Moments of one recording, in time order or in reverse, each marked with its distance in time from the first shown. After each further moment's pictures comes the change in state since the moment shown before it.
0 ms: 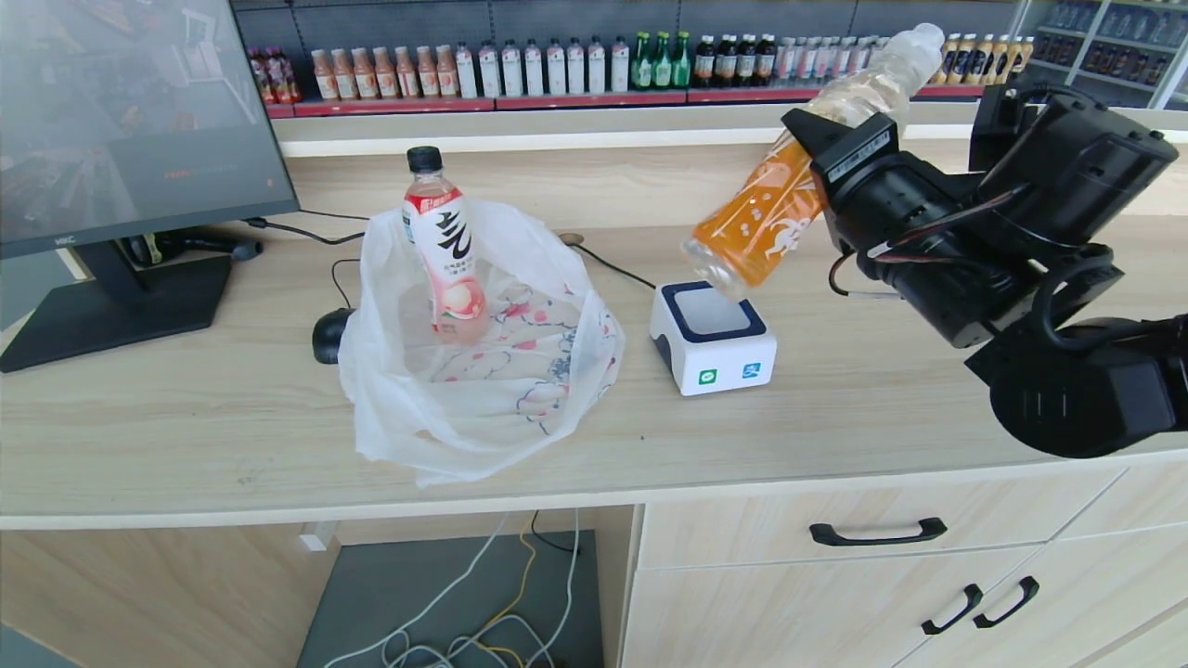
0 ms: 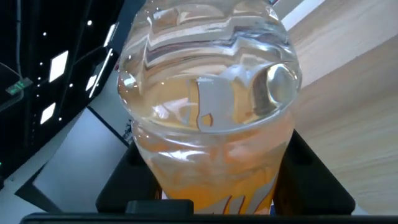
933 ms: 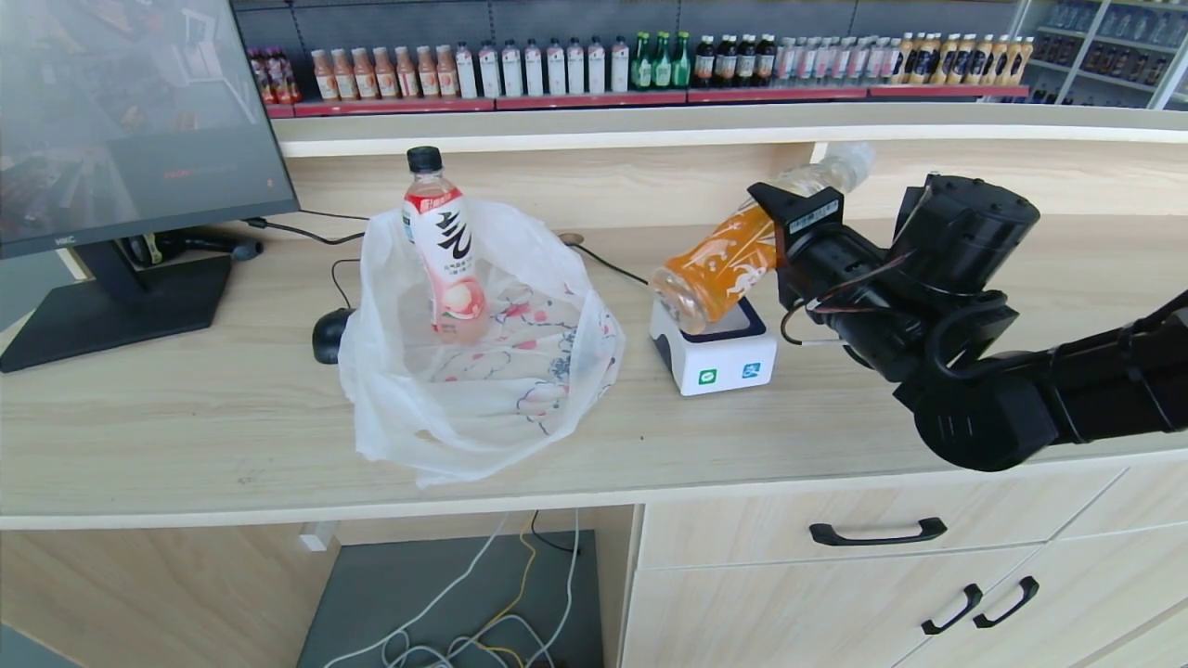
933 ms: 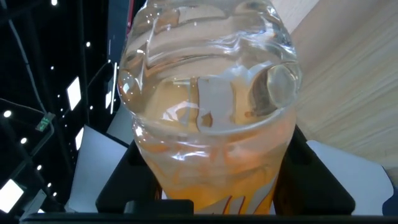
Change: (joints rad) left arm 0.000 0.000 0.000 0.000 0.000 0.000; right arm -0.019 0.138 0.000 -0.013 0.001 0.333
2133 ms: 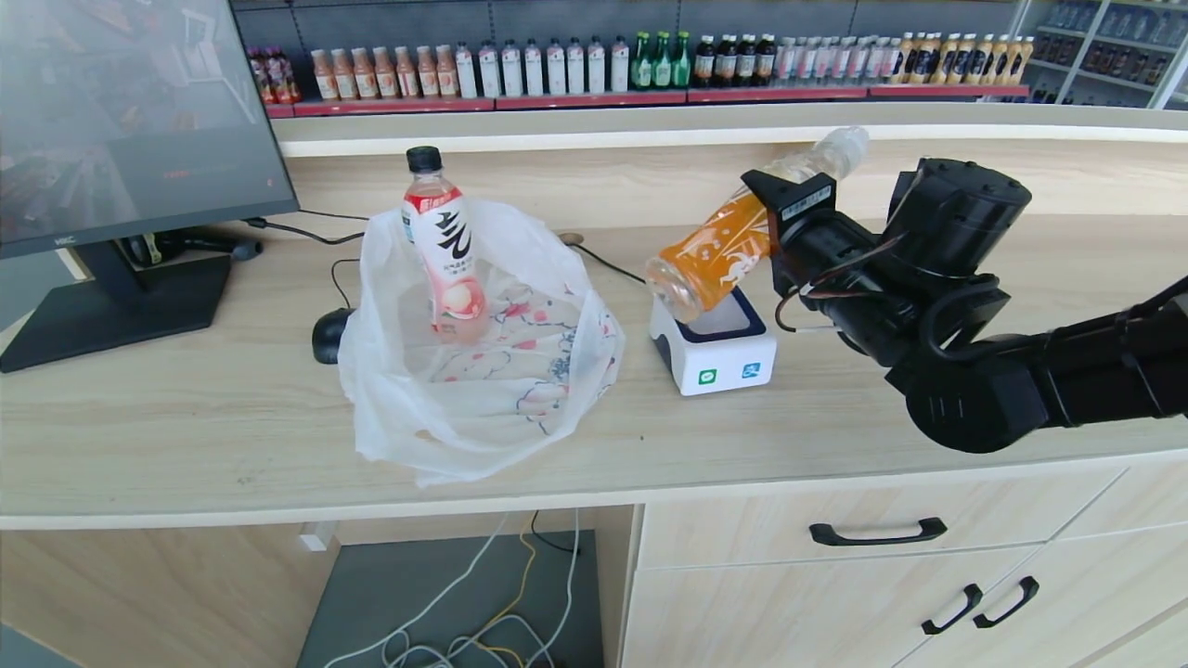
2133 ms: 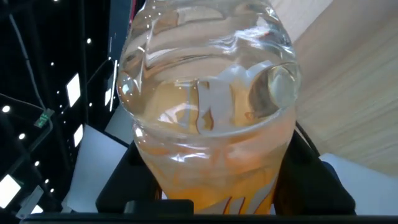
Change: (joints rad) left arm 0.000 0.000 0.000 0.000 0.000 0.000; right arm 0.004 0.016 -0.071 0.049 0.005 -0.013
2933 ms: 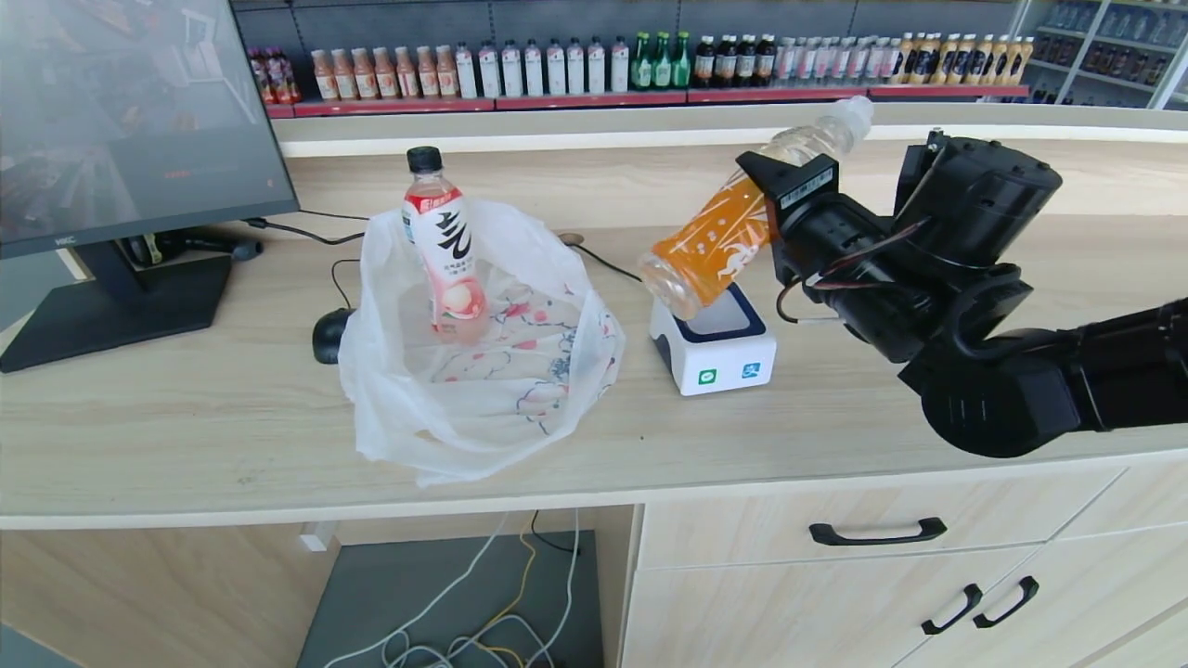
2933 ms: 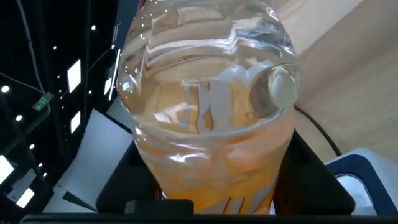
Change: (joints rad) left arm 0.000 0.000 0.000 0.000 0.000 0.000; right arm 0.034 -0.047 0.016 0.000 -0.005 -0.085
